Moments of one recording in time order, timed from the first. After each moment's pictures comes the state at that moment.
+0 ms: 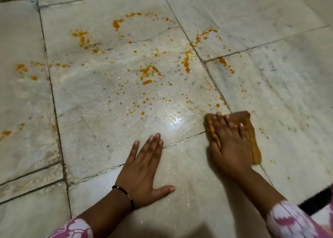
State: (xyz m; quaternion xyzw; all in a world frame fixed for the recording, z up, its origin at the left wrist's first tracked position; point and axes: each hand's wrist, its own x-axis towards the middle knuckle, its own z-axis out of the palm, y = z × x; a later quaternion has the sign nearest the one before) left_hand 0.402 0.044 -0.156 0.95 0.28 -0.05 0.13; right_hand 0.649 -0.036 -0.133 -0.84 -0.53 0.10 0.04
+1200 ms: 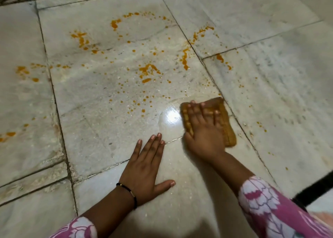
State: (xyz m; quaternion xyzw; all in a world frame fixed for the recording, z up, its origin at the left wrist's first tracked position) left_hand 0.398 0.041 -0.157 0.95 0.27 -0.06 0.14; right_hand 0.611 0.009 -0.135 -0.83 -0.55 0.10 0.01
